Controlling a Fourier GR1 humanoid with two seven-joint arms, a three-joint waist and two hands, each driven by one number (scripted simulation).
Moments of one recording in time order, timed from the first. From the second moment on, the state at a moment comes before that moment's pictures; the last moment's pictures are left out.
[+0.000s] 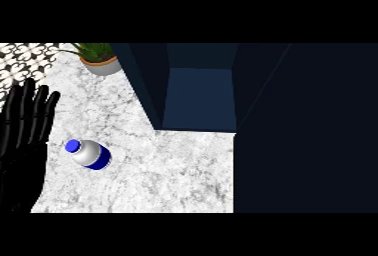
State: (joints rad) left arm 0.00 0.09 0.00 -2.10 0.00 0.00 0.03; right arm 0.01 -0.07 -0.01 -2.10 -0.03 -0.01 0.00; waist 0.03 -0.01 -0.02
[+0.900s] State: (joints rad) left arm 0.26 0.26 0.37 -2.18 0.64 -0.28 0.15; right arm 0.21 -0.07 0.24 -2.40 0.00 0.08 0.20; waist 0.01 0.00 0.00
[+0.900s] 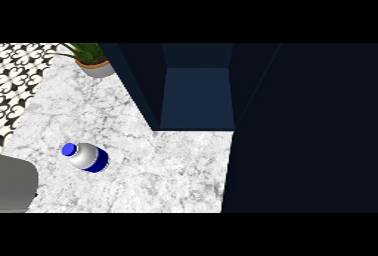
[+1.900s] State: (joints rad) left arm 0.28 0.22 0.42 -2.14 0.55 -0.37 0.25; right arm 0.17 -0.03 0.45 -2.47 0.09 -0.04 0.35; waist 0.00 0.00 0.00
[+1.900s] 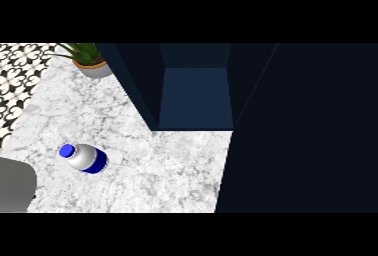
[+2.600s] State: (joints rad) left arm 0.15 0.18 0.40 -1.72 0.30 -0.42 0.04; right arm 0.13 -0.06 0.52 -2.47 0.12 -0.10 0.40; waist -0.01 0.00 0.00
